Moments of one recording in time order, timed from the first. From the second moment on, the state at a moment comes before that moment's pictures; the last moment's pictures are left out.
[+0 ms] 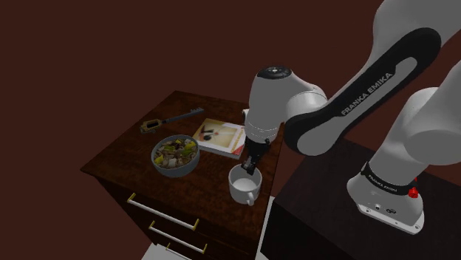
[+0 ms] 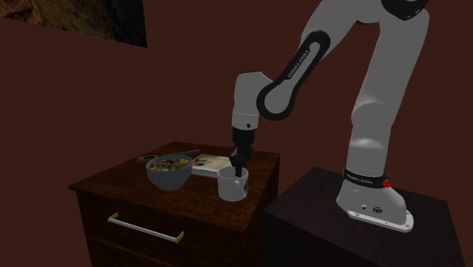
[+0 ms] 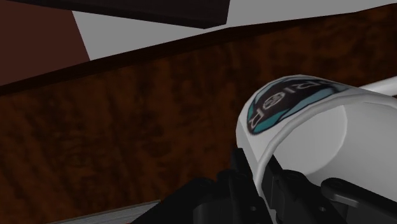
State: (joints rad) arm 0.08 -0.16 0.62 -2.69 0.18 2.64 0.40
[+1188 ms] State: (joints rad) arm 0.13 -0.39 0.54 -2.60 0.27 2.33 0.32
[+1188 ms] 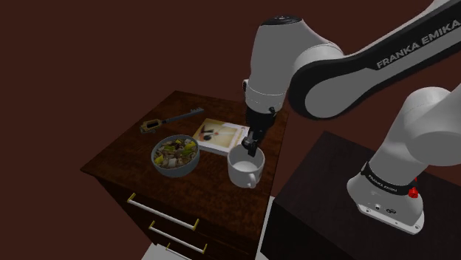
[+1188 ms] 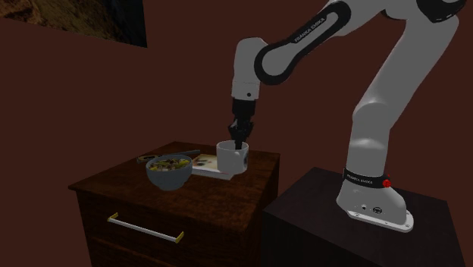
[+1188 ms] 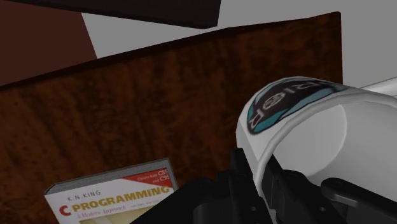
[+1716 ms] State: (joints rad) arm 0.14 -0.46 0.50 -2.53 0.27 2.20 0.31
